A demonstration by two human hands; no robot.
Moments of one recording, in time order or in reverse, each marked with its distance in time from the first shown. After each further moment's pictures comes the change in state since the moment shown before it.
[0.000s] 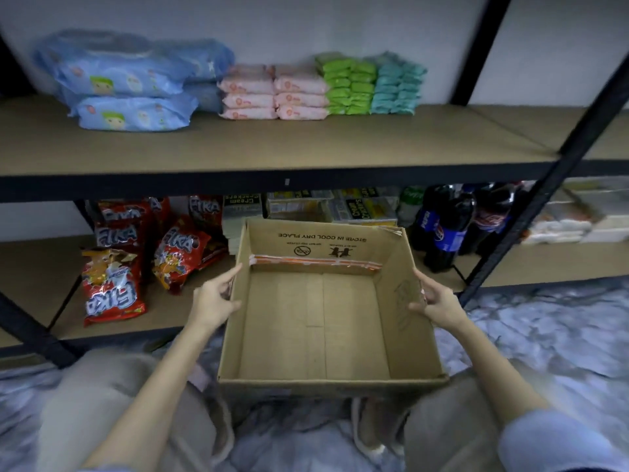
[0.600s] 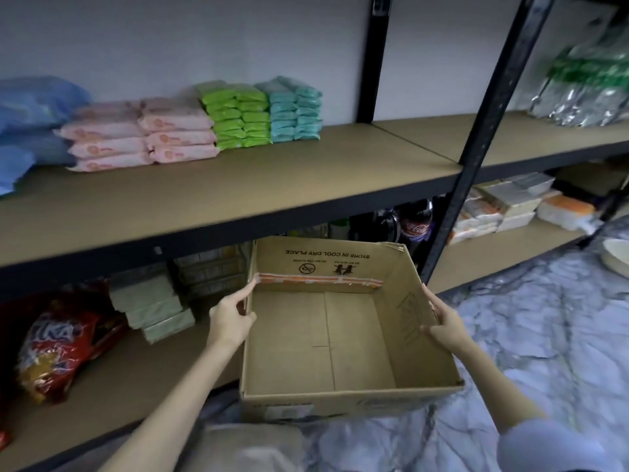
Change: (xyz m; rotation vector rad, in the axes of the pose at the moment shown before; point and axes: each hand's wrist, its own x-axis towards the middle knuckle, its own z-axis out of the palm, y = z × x) left_hand 0.092 0.102 0.158 0.125 -0.090 0.154; right_hand 0.048 0.094 -0.108 0.052 0.294 0.088
